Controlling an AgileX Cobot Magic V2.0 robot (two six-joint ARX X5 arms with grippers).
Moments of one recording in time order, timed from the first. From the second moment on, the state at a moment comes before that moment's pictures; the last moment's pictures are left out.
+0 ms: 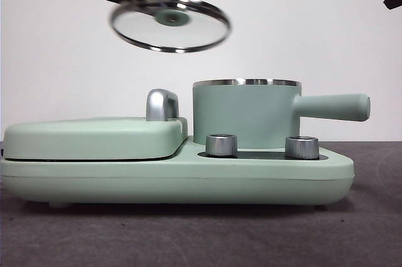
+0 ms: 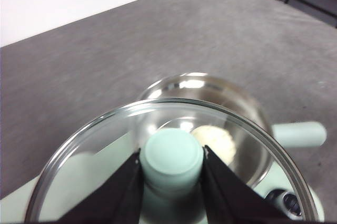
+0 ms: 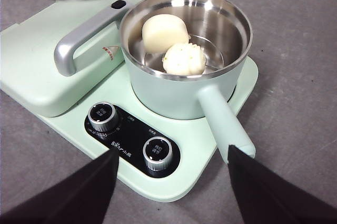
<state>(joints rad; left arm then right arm) -0.58 1.38 1.14 -0.14 0.21 0.02 0.56 0.63 0.72 -0.59 -0.05 0.03</state>
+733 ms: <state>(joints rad) -0.66 1.68 1.14 0.29 0.21 0.09 0.56 0.63 0.72 -0.60 -0.05 0.03</state>
